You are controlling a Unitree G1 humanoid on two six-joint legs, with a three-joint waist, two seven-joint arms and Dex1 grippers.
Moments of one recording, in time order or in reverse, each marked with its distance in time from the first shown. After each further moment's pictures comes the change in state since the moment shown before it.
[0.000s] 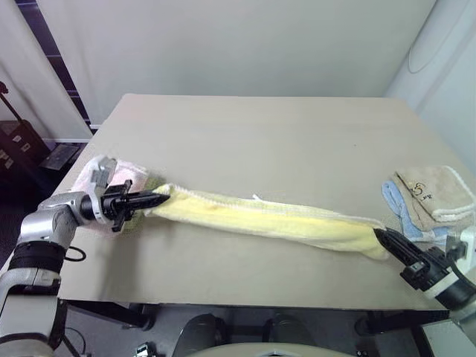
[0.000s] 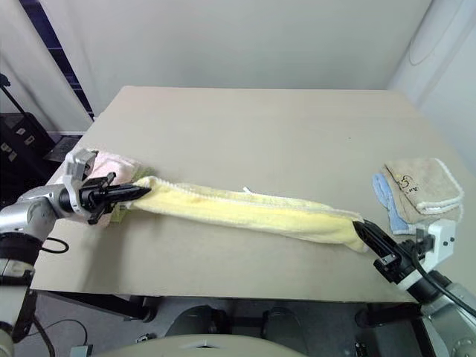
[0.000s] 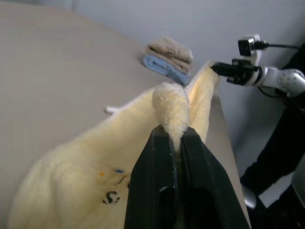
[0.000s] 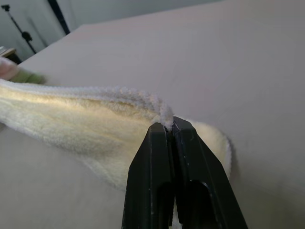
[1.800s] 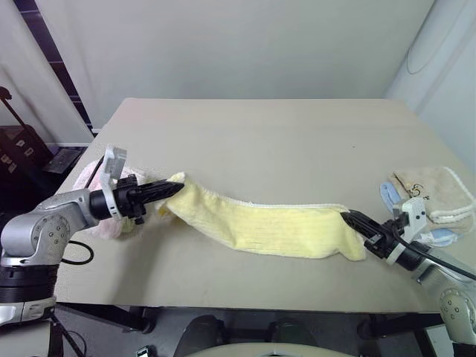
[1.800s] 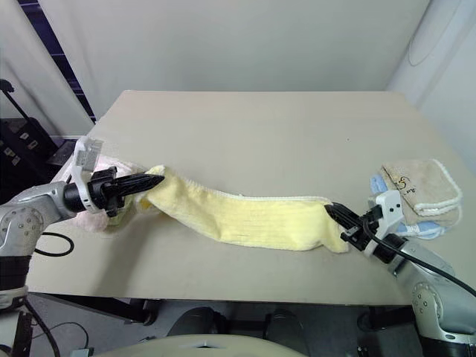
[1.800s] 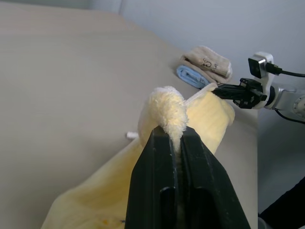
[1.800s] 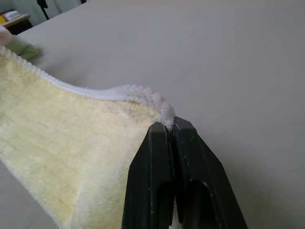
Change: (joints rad) left arm 0.147 -0.047 0.262 -0.521 -0.043 0.416 0.460; right arm -0.361 -0.069 0.245 0.248 -0.218 0.005 0.040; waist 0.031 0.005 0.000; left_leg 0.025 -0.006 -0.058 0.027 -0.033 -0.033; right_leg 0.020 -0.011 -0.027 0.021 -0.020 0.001
